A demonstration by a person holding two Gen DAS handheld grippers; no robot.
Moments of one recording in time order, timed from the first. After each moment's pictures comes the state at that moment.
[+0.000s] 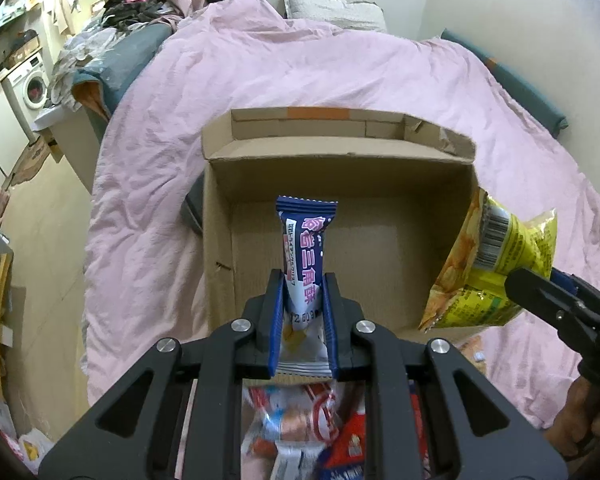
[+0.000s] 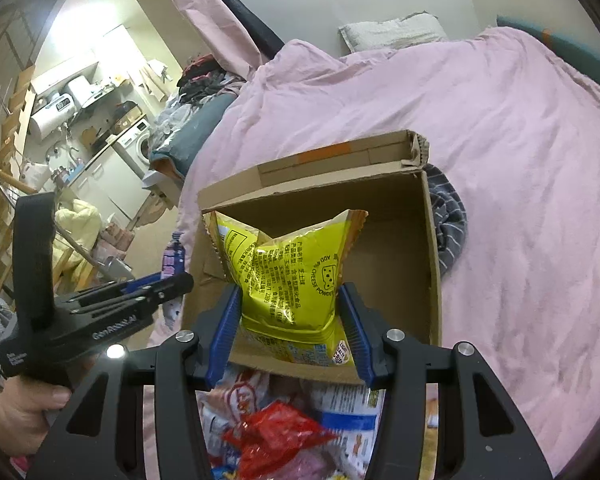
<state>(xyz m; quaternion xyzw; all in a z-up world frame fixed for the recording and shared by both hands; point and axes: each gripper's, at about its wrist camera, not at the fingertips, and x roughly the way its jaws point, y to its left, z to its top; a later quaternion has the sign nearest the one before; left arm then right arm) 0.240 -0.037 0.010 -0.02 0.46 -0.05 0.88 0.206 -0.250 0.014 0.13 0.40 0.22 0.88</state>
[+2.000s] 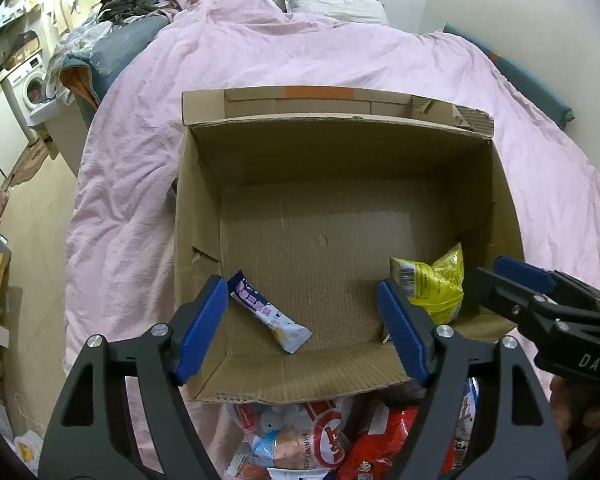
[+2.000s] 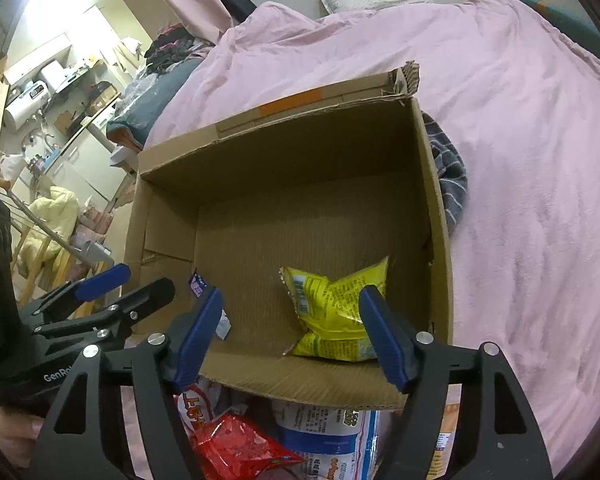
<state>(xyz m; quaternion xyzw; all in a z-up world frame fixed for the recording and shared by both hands) 0.243 -0.045 -0.026 -0.02 0.46 -0.05 0.89 0.234 -0.248 -0.038 0.12 0.46 0.19 0.86</state>
